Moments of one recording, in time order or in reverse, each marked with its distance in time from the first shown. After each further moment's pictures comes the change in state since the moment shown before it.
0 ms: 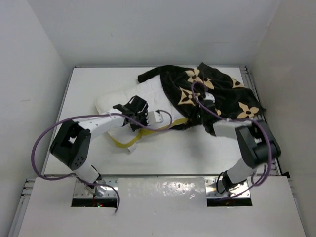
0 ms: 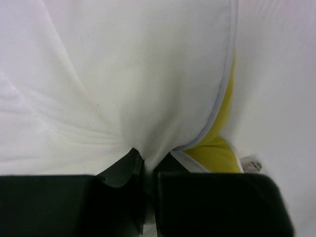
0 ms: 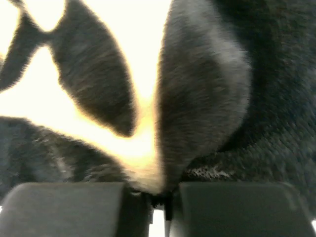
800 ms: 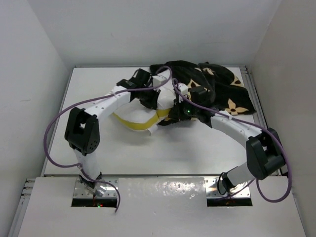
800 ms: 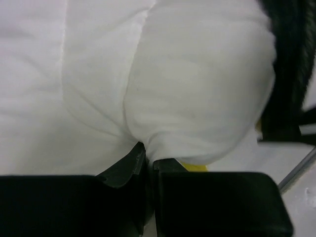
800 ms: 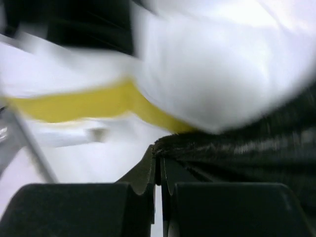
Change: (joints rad) left arm 0.102 0.218 0.541 -0.139 0.244 -0.755; right arm 0.149 -0.070 0.364 -0.422 -0.459 -0.450
